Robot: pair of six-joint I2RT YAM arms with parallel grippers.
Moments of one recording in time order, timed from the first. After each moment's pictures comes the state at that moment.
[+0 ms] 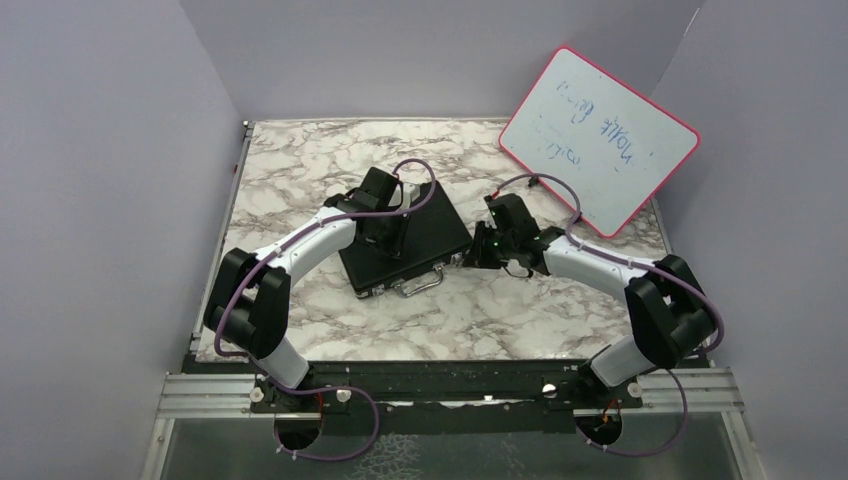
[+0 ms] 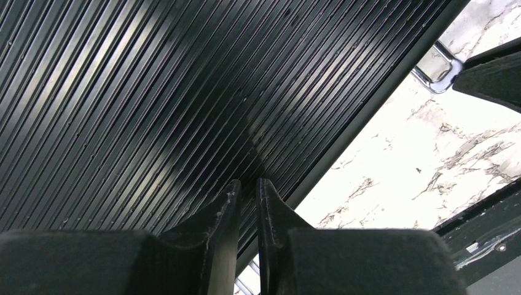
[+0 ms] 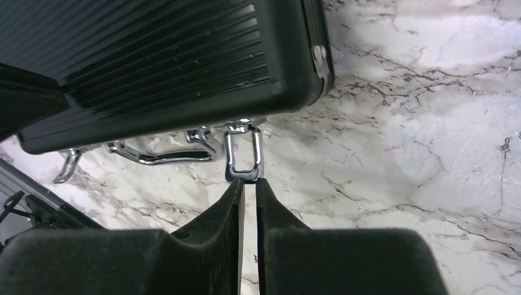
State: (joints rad) left arm -0.49 1.61 1.13 -0.59 0.21 -0.12; right arm 0.60 1.52 0.87 -0.18 -0.15 0.59
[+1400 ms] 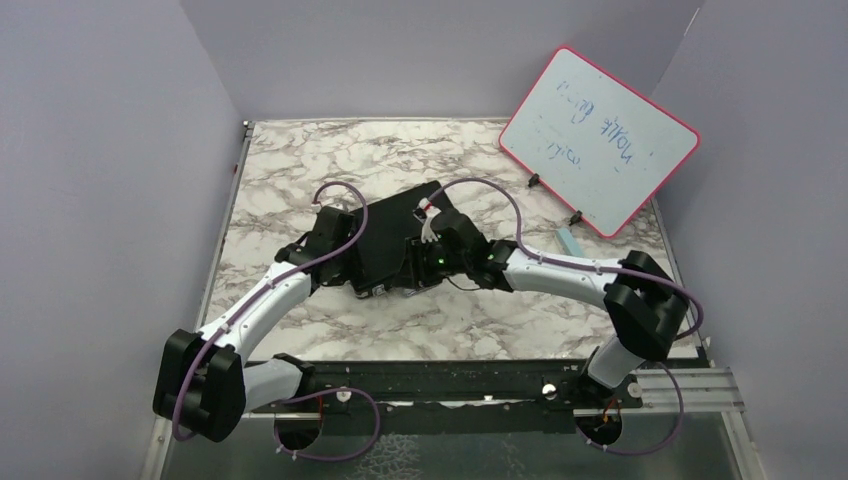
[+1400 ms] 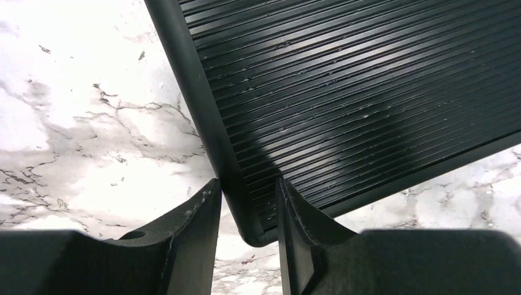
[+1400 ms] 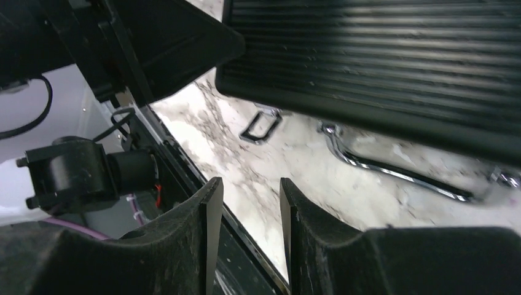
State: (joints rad) left arm -0.39 1.17 0.75 -0.53 -0.10 -0.51; right arm 0.92 1.60 0.99 -0.01 -0.24 0.66
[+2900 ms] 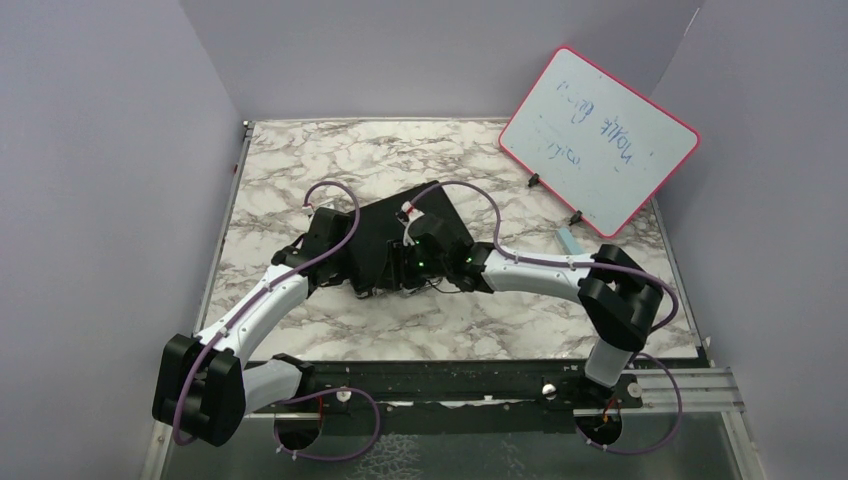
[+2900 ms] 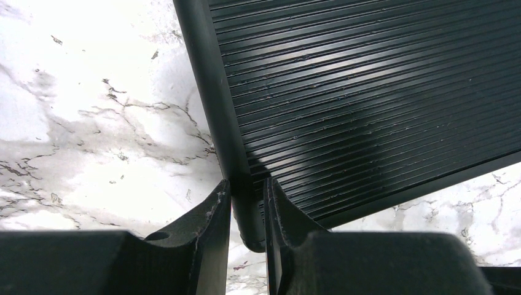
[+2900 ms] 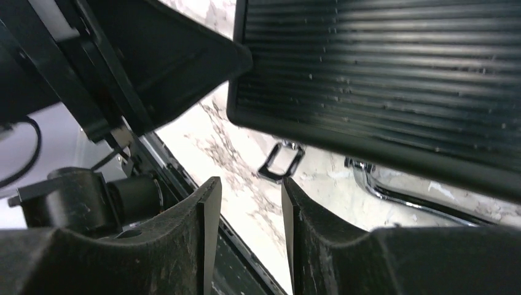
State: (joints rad) left arm -0.37 1.17 0.70 -0.50 -0.10 -0.62; right arm 1.01 1.75 1.10 0.02 -0.17 0.72
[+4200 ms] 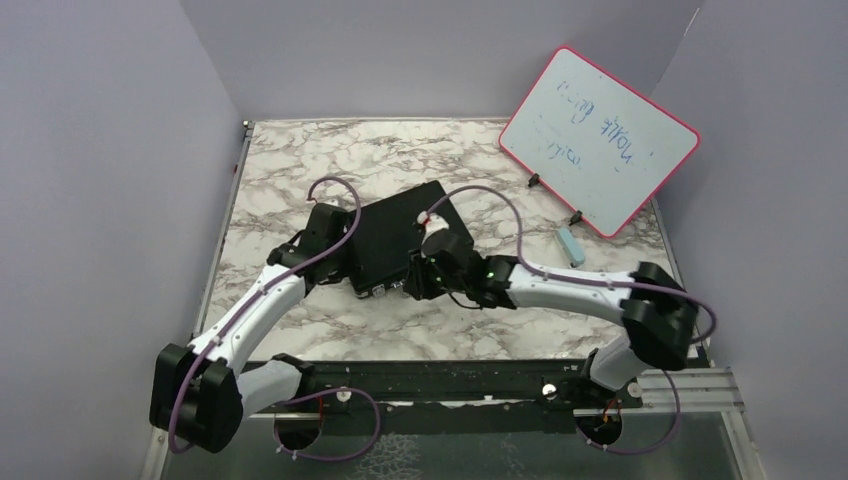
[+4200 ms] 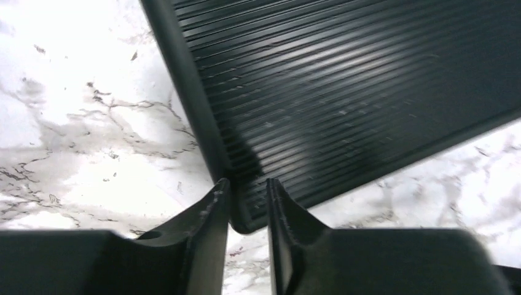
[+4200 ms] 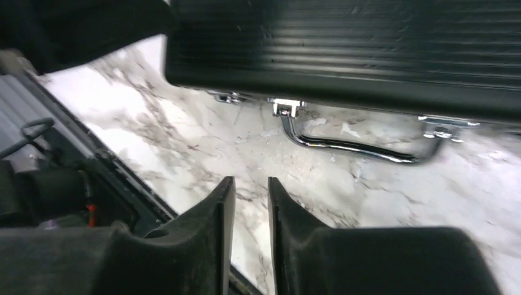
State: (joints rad) left arm -0.37 1.15 0.75 -0.55 -0.07 -0.56; right arm 1.07 1.66 1.00 -0.06 0.06 0.61
